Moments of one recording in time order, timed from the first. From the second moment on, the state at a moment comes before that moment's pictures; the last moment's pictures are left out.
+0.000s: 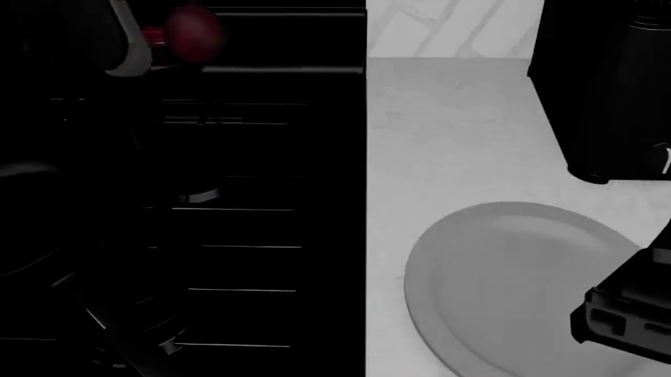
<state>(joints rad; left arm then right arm) -1.34 -0.29 0.44 -0.21 0.20 -0.74 1.04 0.26 1.57 -0.31 -1.04 1.15 -0.21 1.38</state>
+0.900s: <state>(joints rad) -1.56 -0.03 1.10 -0.96 -0.58 -0.12 0.80 0.10 1.57 -0.43 -1.05 0.95 -0.34 1.49</state>
